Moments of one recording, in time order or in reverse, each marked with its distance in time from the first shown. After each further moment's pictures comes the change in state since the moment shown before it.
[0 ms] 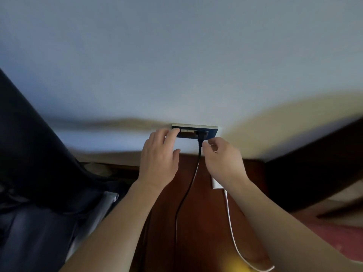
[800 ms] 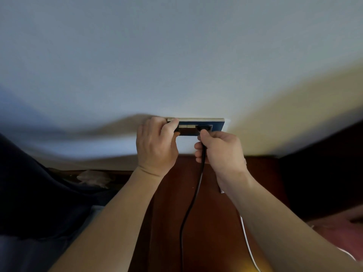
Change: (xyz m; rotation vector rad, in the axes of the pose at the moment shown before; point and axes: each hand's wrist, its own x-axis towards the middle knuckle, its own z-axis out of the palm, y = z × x) left_hand 0.030 -0.038 0.062 0.005 0.402 0.208; right_hand 0.025 0.001 0.037 0.787 -0.003 0.204
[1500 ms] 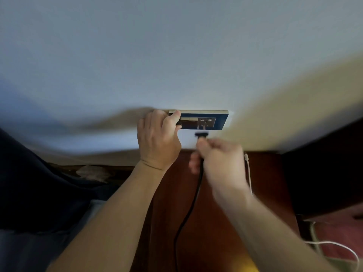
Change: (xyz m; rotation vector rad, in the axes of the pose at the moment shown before) left_hand -0.005 0.003 0.007 0.045 0.031 -0.037; right_hand -0.030 0.021 0.006 0.049 0.069 -0.008
